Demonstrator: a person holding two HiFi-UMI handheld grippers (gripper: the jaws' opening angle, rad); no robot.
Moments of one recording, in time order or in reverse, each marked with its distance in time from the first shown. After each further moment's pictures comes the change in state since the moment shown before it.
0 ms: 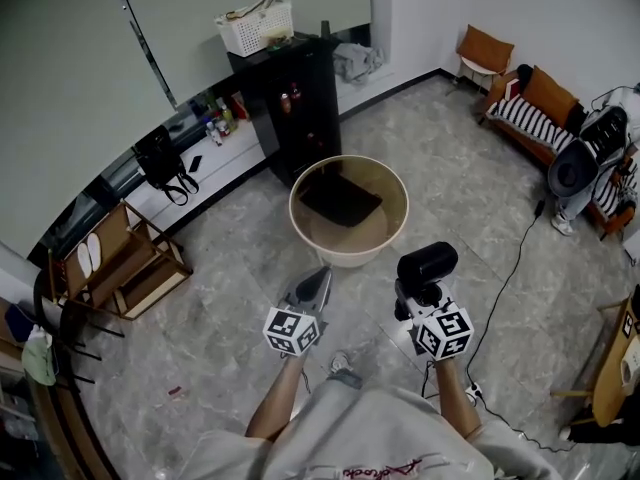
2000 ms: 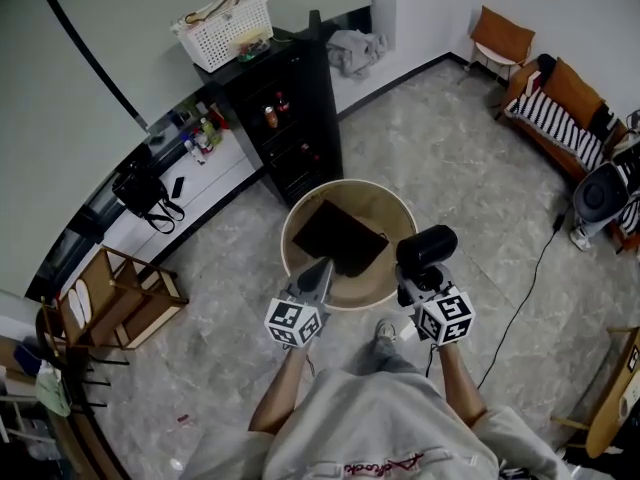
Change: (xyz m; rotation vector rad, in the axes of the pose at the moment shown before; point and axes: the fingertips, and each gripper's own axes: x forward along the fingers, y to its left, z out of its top) left arm 0.268 0.172 0.011 -0.027 0.071 0.006; right arm 0.264 -0.193 0.042 0.025 0.065 0.009
